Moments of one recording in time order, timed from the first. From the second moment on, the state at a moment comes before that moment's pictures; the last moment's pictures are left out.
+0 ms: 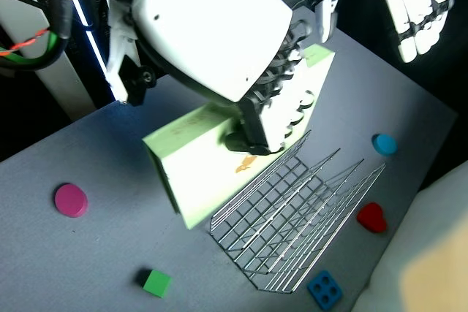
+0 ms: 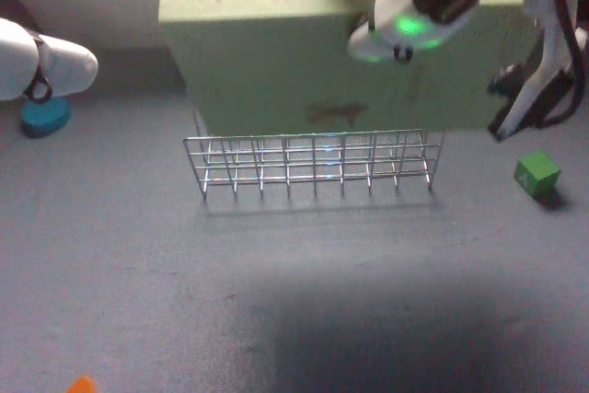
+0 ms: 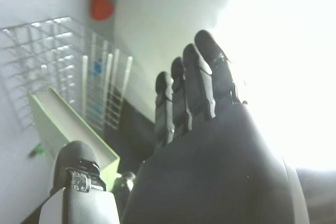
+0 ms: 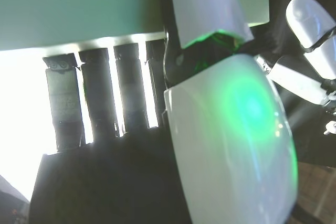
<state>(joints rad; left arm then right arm) -0.04 -0.53 0.61 1.19 0.67 0.10 0.06 -1.11 0.75 1.99 0.69 -2.92</state>
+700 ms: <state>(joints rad) -0.06 -0.51 0.60 1.11 0.67 0.11 0.06 -1.18 0.85 1.98 0.63 -2.94</state>
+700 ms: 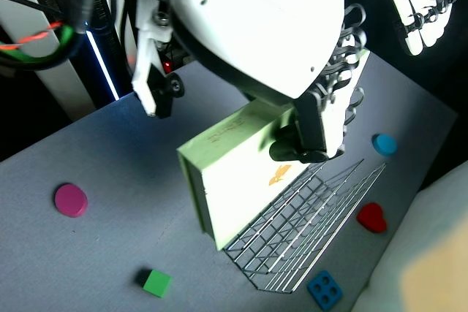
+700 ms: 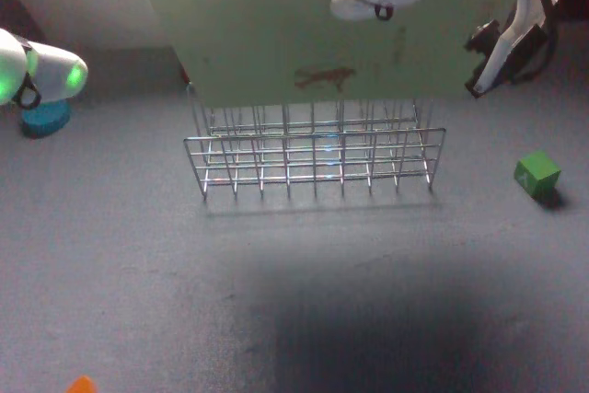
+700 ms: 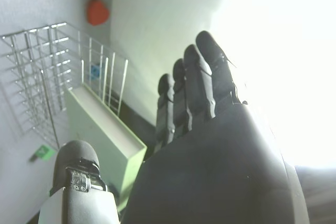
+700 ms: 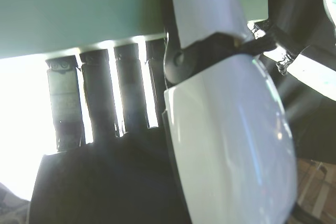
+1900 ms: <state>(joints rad) -0.06 -0.51 0.60 1.08 0.66 0.11 -0.02 -1.29 0.99 1.97 0.53 -2.85</state>
